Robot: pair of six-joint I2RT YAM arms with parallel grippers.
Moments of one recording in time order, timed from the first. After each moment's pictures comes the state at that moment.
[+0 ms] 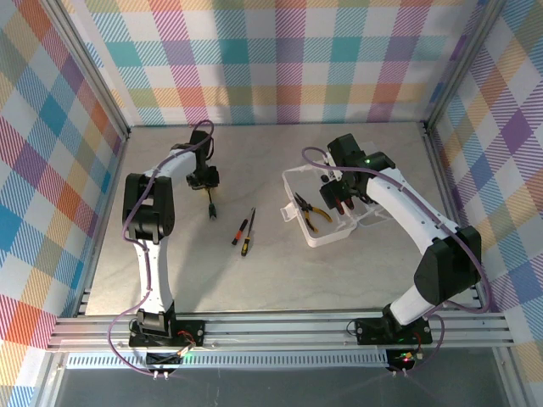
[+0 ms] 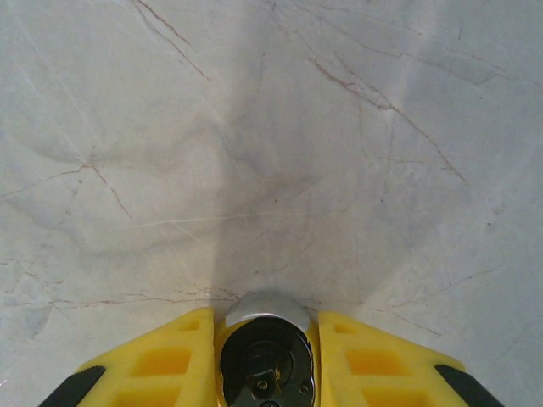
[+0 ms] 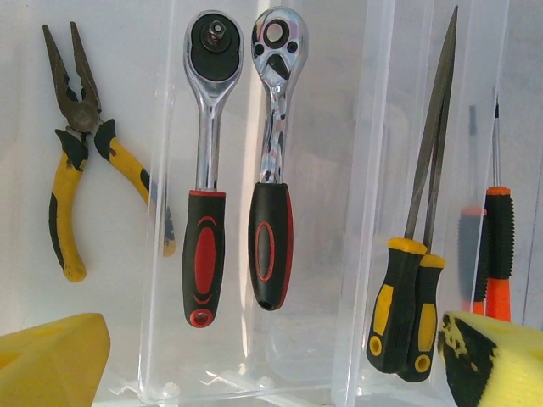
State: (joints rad) left arm -0.14 2.20 1.69 -0.76 -0.03 -0.28; right arm 0.46 1.56 1.41 -1.01 0.28 -0.09
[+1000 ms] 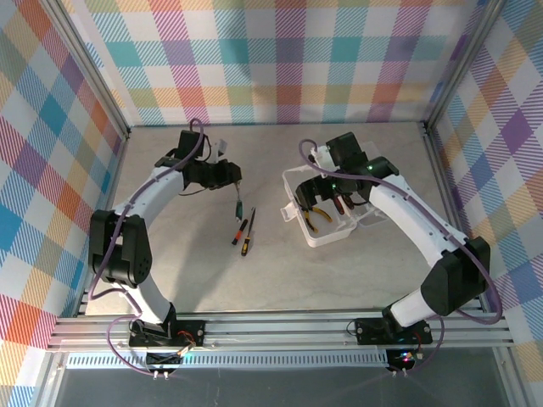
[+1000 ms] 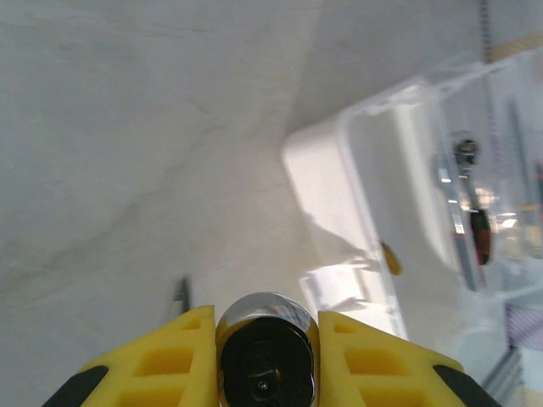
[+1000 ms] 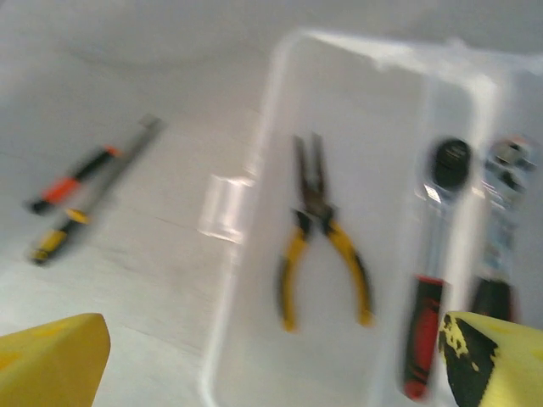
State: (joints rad) left arm -0.22 1.70 1.32 -0.50 0.57 -0.44; right arm 0.51 1.49 1.38 -0.83 -0.16 0.02
